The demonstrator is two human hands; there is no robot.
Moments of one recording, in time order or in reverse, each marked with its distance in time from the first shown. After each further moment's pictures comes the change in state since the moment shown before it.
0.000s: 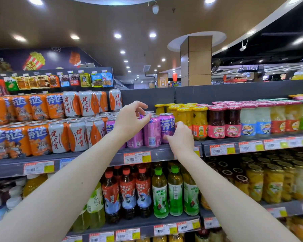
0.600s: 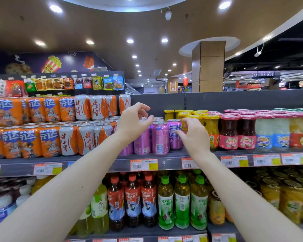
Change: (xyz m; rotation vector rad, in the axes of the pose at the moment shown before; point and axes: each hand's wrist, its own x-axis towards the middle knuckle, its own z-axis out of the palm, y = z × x) left_hand 0.010 -0.014 -0.011 0.020 0.074 -0.002; right_hand 0.031 0.003 -0.023 -0.023 0.144 -0.326
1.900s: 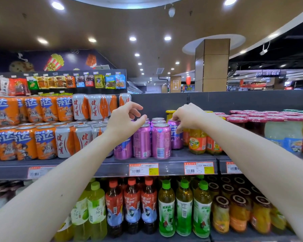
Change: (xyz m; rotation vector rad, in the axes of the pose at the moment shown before) left_hand 0.008 -0.021 -0.015 0.022 0.004 -0.012; right_hand 0.122 0.003 0.015 -0.556 -0.682 -0.505
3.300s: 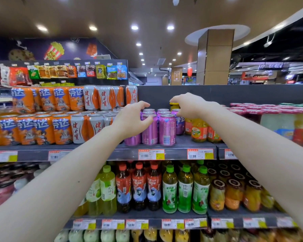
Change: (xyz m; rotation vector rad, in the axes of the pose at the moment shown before) left_hand -0.026 0.030 -0.035 0.223 -0.277 -0.046; right_hand -0.036 -0.048 -0.059 0.206 -0.021 0.145
